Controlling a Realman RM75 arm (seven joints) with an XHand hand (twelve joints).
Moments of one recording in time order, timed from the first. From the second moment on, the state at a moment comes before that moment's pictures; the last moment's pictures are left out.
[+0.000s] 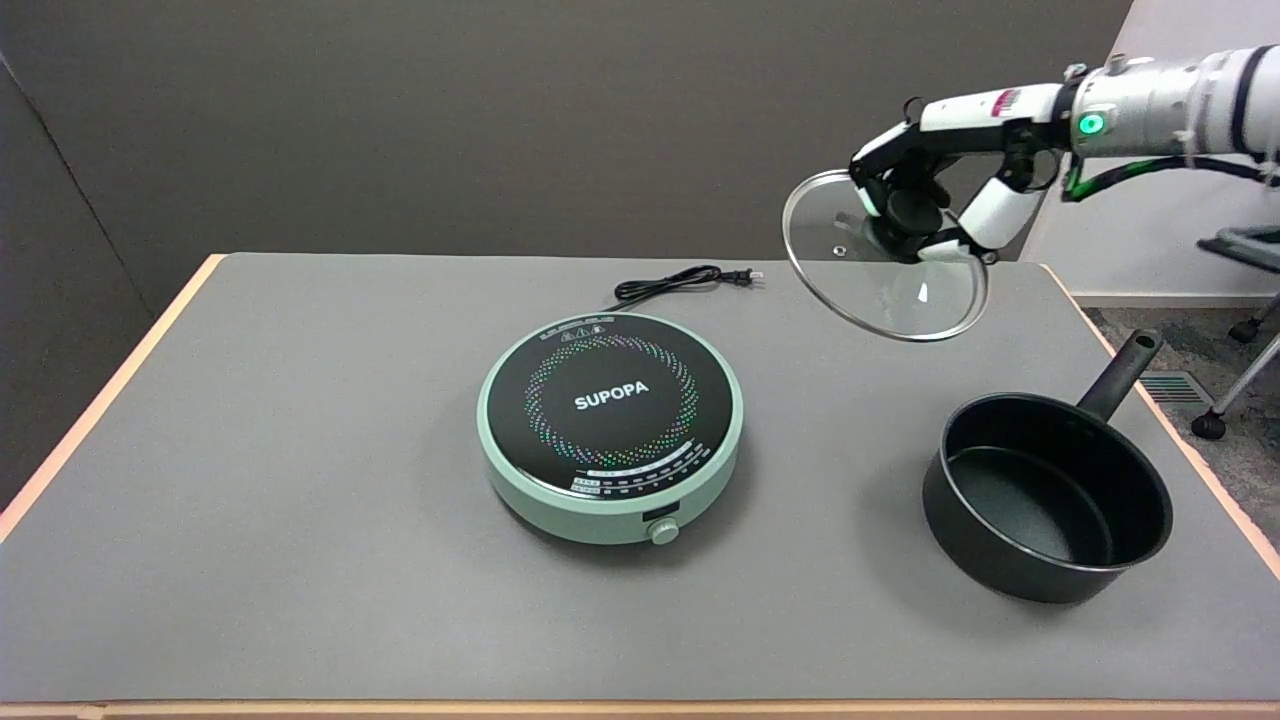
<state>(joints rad) 0.54 -0.24 1.47 -1.56 -1.48 -0.87 -0.09</state>
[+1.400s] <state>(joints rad) -0.37 -0.51 2.58 -1.81 -1.78 -1.27 0.00</state>
